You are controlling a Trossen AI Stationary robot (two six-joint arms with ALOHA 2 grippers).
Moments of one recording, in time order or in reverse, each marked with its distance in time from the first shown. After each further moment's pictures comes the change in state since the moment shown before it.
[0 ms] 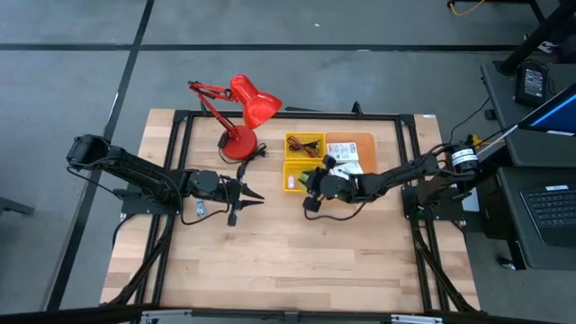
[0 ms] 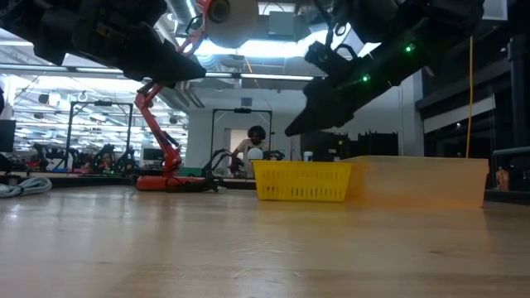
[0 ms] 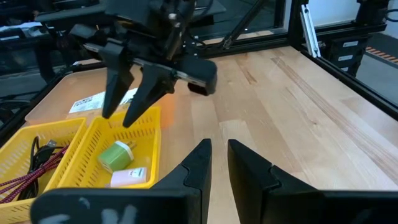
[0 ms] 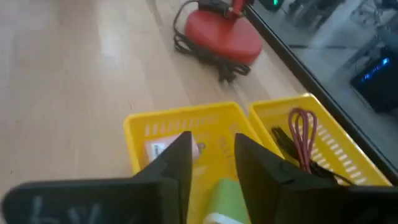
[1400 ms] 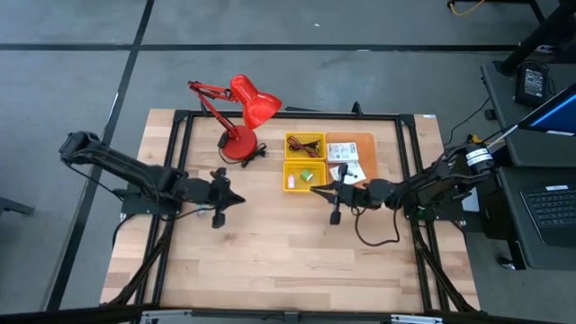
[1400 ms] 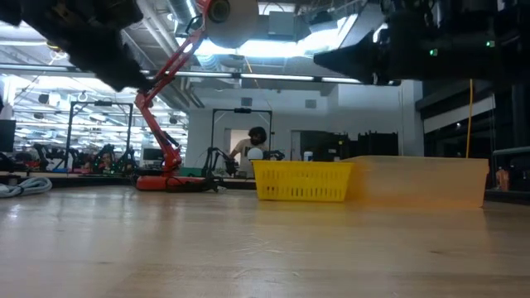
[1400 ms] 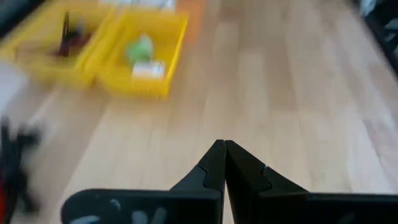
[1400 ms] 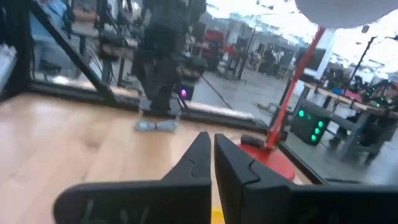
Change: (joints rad) left arm -0.156 -0.264 0.105 -0.700 -0.227 -0.391; right arm 0.109 -0.123 -0.394 0.906 -0.211 -0.272
